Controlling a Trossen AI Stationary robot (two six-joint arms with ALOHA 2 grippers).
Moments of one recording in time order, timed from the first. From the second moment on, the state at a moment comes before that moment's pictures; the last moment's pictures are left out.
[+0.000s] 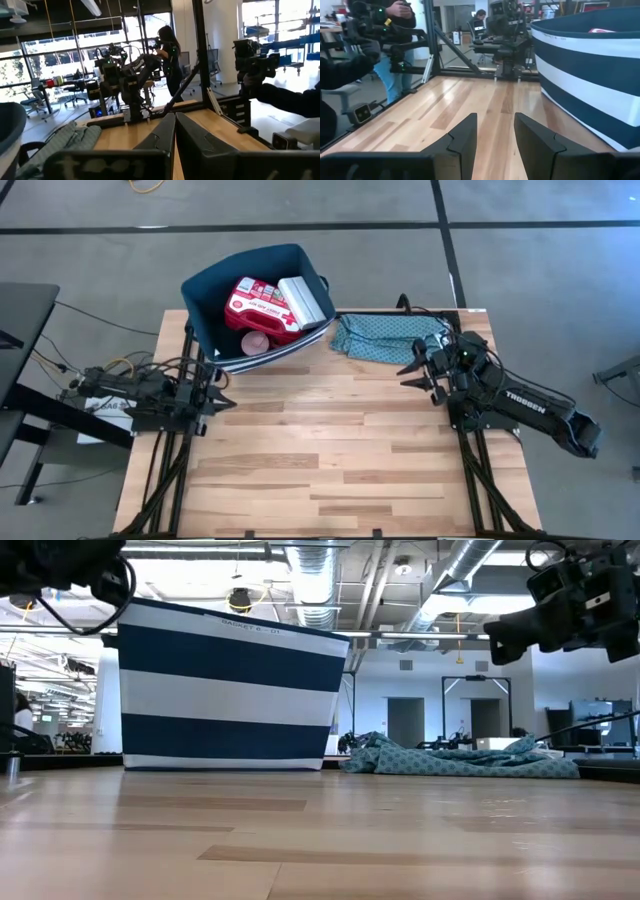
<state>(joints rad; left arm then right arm) -0.23 0.00 0.14 0.05 -0.04 0.15 -0.76 0.52 0.16 0.27 -1.03 -0.14</state>
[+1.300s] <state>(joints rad) -0.23 0.00 0.01 0.04 -0.05 0.03 -0.79 0.55 0.16 0.13 -1.15 -0.35</state>
